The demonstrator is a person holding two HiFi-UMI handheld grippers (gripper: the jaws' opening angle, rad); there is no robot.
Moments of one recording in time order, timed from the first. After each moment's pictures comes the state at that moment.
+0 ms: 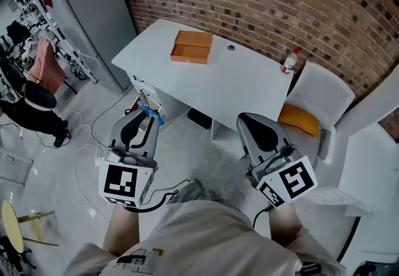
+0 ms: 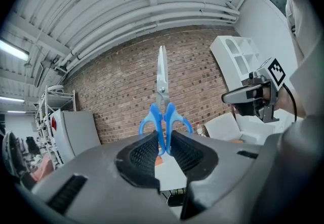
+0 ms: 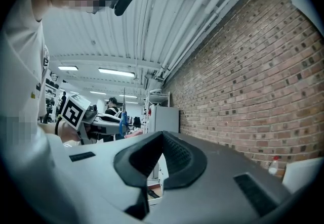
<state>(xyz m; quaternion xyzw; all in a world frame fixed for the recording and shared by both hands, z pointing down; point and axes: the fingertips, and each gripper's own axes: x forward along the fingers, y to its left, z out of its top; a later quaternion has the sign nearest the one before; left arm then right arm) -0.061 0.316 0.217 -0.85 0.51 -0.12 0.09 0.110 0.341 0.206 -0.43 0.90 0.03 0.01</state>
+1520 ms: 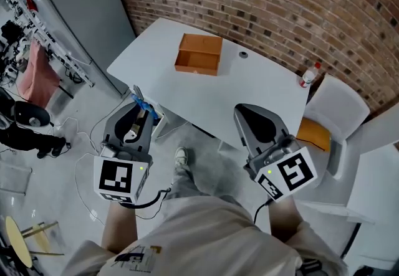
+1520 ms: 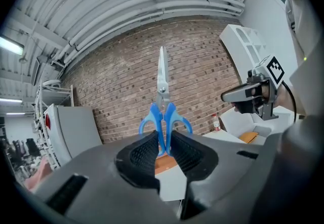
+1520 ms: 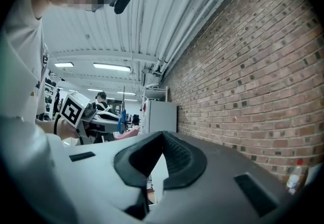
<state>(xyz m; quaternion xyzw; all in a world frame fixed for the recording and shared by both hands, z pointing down) -0.123 0.125 0.260 -0.84 0.51 -0.15 0.09 0.053 0.145 0.247 -0.43 0.90 0.02 0.00</state>
